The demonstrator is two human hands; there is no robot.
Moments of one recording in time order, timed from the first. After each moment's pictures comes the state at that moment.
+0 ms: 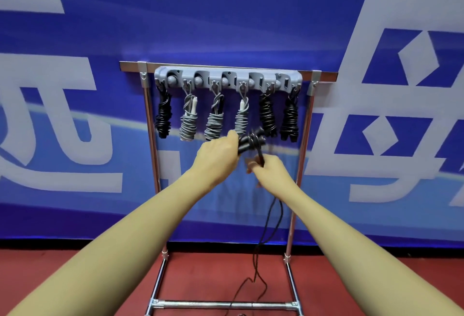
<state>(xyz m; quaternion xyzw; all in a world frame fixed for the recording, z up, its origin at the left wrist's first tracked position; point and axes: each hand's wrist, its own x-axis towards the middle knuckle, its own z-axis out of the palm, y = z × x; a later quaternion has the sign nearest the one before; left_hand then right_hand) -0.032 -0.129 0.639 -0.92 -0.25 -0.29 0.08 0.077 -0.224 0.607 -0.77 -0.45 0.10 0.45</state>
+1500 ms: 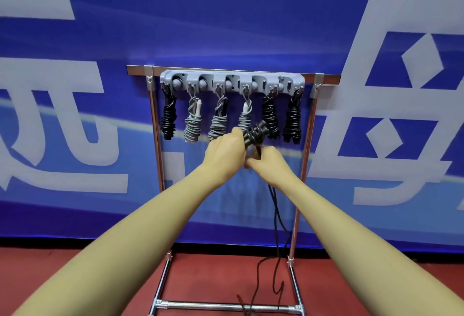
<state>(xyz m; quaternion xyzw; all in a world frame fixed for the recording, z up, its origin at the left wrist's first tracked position) -0.024 -0.141 0.653 -0.91 -0.30 -0.28 -0.01 0.073 -0.218 0.629 -0.76 -0.48 0.11 0.44</state>
